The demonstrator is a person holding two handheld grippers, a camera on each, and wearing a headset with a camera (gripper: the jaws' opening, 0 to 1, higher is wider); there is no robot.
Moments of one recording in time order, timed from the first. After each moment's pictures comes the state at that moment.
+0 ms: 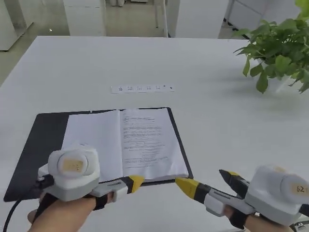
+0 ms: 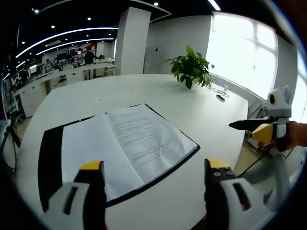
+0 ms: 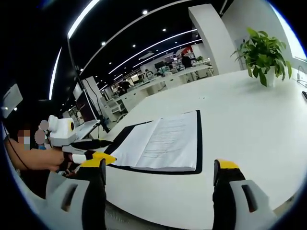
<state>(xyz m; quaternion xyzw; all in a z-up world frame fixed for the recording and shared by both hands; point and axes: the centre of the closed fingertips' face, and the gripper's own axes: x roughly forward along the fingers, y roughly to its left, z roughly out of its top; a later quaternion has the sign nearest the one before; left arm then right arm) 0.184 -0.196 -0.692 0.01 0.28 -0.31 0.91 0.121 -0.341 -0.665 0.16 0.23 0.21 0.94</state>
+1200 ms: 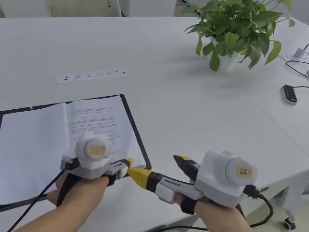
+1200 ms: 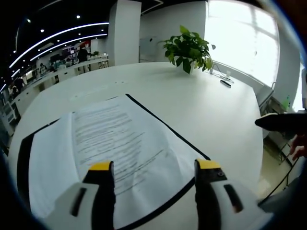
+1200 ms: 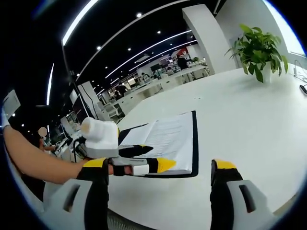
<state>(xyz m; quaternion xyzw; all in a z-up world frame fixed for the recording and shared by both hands) 0.233 -0.295 -0.763 0.06 0.30 -0.31 0.90 0.134 -0.352 -0.674 0.18 0.23 0.19 0.94</state>
